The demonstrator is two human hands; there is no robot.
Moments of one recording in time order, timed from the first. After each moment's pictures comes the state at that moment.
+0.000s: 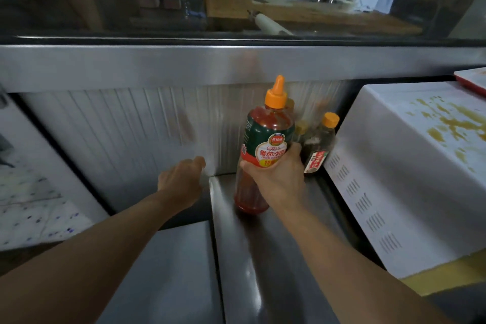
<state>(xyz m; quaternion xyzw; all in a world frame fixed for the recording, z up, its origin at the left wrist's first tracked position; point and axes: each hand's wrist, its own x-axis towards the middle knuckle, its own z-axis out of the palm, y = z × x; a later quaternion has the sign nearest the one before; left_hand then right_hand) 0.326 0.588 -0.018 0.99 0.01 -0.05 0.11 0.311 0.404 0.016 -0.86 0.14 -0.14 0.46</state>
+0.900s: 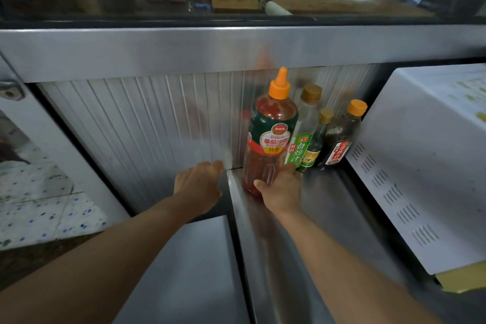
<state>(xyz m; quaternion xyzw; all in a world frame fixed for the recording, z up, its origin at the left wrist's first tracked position) 0.314 0.602 -0.027 0.99 -0.04 -0.07 0.09 0.321 0.436 -0.054 -0.90 0.18 -0.02 0.39</state>
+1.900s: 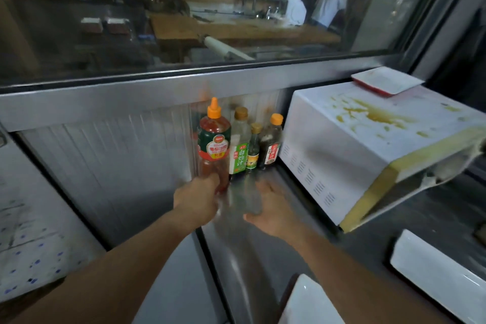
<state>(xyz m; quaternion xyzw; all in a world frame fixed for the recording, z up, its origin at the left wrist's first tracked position) 0.249 0.543 0.038 0.98 -0.13 -0.05 0.10 0.203 0.379 0.032 -0.97 0.06 0.06 0.25</state>
